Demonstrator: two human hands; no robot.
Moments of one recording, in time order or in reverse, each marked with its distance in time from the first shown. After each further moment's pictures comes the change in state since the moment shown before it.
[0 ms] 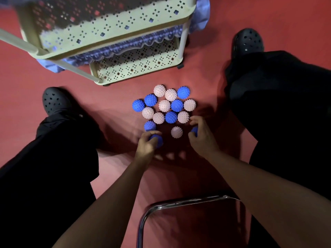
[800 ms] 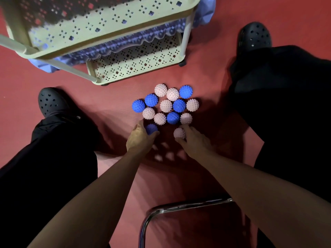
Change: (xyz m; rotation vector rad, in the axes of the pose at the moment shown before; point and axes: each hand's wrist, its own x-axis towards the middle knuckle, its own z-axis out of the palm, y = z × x) left_hand 0.054 0.010 -0.018 0.875 0.156 0.060; right_hand 0.011 0.000 0.034 -0.477 -0.300 0.068
